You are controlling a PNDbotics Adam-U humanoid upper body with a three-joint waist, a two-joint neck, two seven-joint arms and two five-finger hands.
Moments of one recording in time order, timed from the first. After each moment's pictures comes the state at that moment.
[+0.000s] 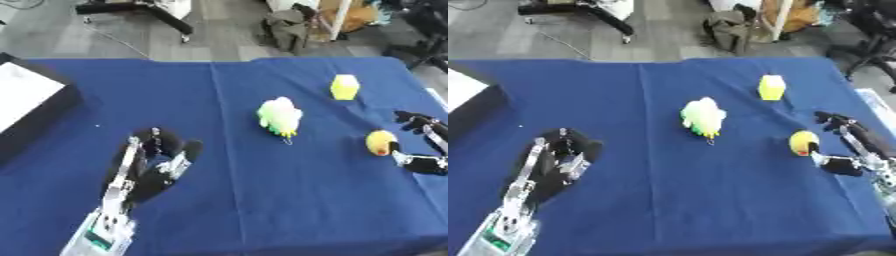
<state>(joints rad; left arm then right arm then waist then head) -0.27 0.18 -0.53 -1.74 0.00 0.12 0.24 -0.19 -0.59 -0.14 -1.23 0.66 -0.33 0.06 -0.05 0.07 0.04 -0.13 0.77</state>
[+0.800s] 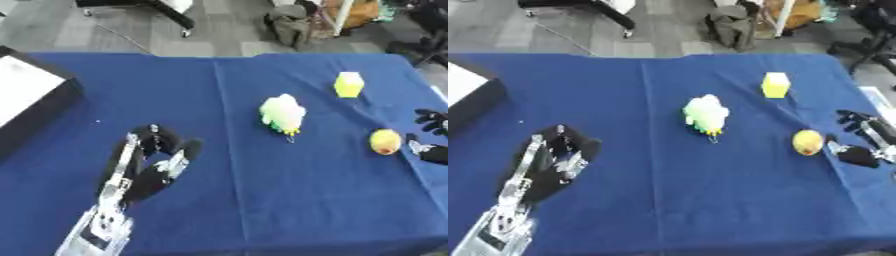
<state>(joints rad) -0.27 0.19 -0.53 -1.75 0.00 0.13 0.23 -0.25 -0.69 -0.15 -1.00 0.52 -0.34 0.10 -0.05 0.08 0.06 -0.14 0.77</state>
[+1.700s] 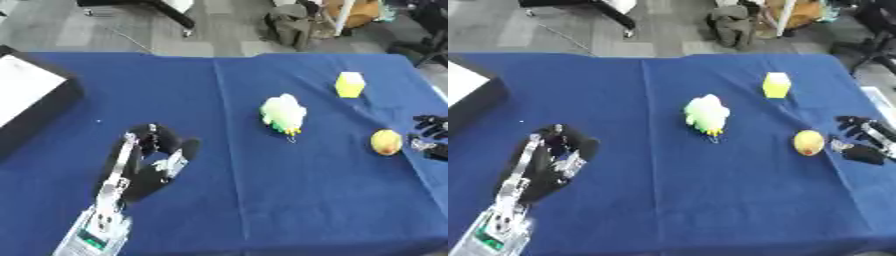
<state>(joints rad) -0.28 0.19 -0.53 -1.75 0.00 0.13 0.23 -0.30 -0.72 -0.11 -0.94 0.55 -0.37 0.19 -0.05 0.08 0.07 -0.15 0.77</state>
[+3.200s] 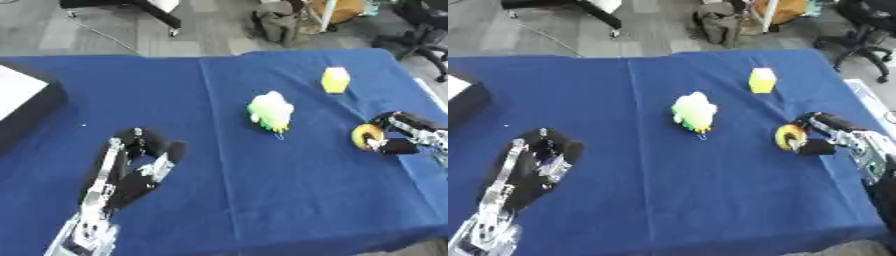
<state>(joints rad) -0.28 0.19 -0.54 -1.75 0.00 0.13 0.22 -0.38 -0.65 -0.05 -0.93 0.78 -0.38 0.23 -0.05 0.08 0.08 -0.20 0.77</state>
